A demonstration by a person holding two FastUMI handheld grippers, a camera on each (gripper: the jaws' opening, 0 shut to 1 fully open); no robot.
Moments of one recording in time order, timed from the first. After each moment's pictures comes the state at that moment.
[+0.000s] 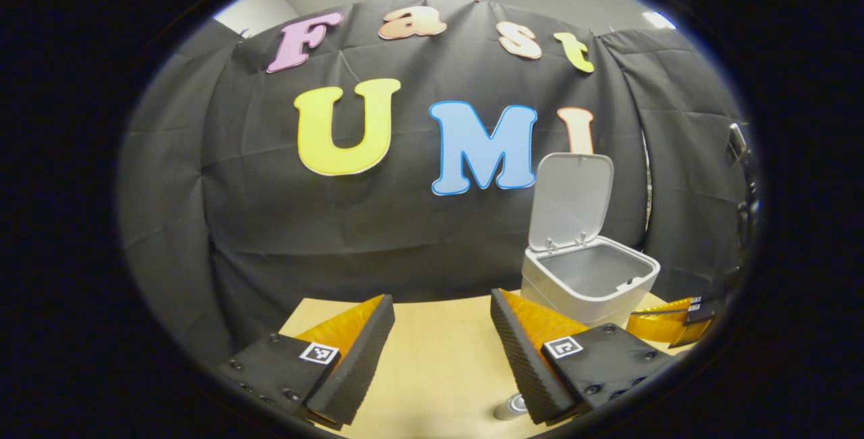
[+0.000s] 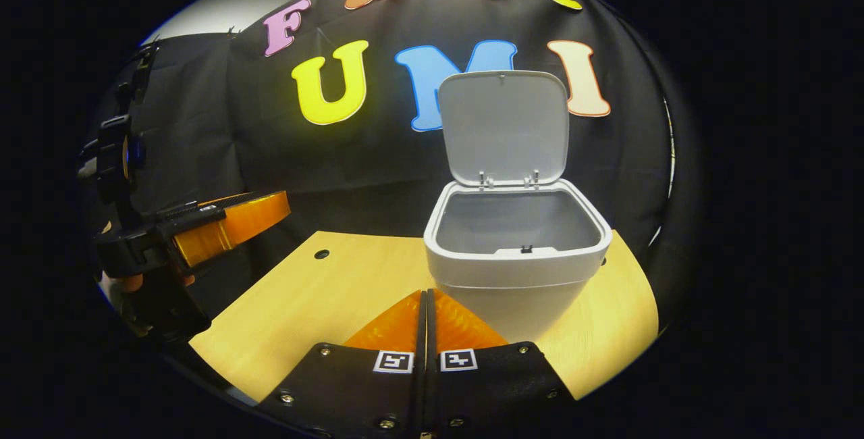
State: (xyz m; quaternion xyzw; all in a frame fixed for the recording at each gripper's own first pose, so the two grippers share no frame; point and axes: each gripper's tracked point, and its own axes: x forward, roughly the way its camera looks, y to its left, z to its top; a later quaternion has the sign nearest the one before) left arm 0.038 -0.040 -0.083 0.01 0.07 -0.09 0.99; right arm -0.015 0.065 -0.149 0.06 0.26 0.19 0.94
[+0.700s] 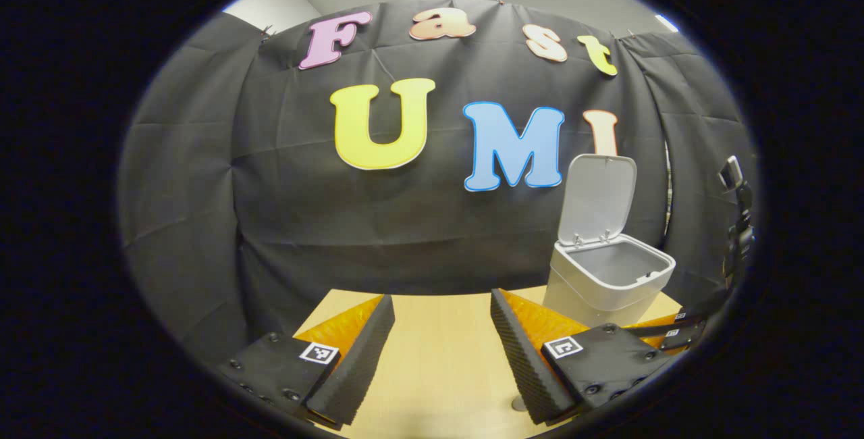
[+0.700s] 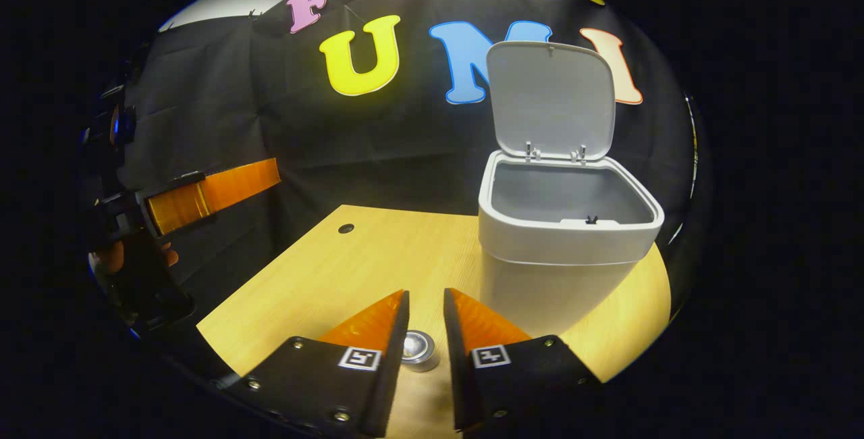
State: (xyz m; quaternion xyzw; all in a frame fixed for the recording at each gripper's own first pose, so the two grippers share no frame) left arm 0.012 0.012 -0.088 0.00 0.08 -0.04 1.00; right arm -0.035 0.110 -0.179 0.04 0.30 0.25 0.92
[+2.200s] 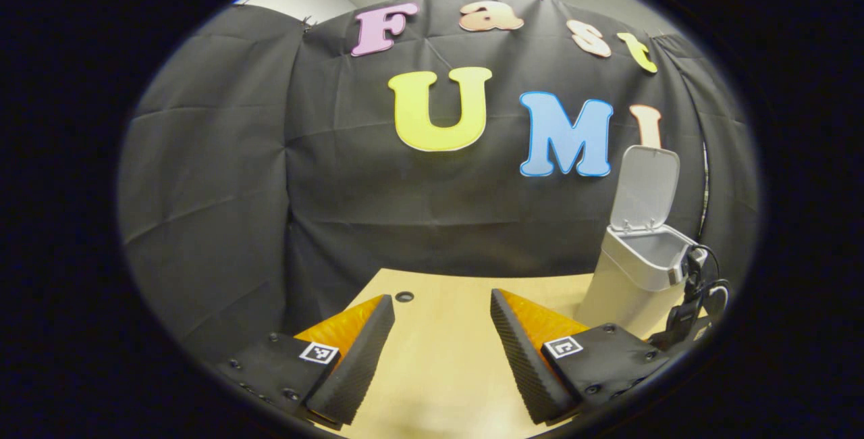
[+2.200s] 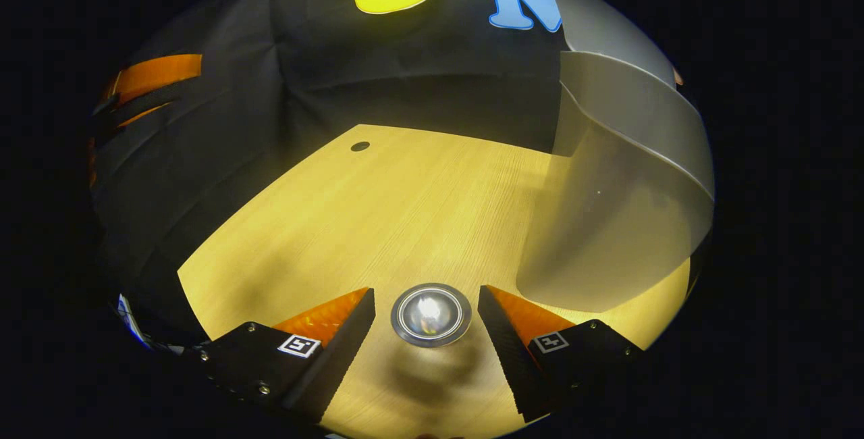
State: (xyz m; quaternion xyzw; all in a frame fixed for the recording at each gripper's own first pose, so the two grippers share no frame) left arm -0.024 0.095 -0.106 -0.01 0.11 0.06 0.99; right arm -0.053 0.156 -0.302 -0.03 0.41 0.30 0.86
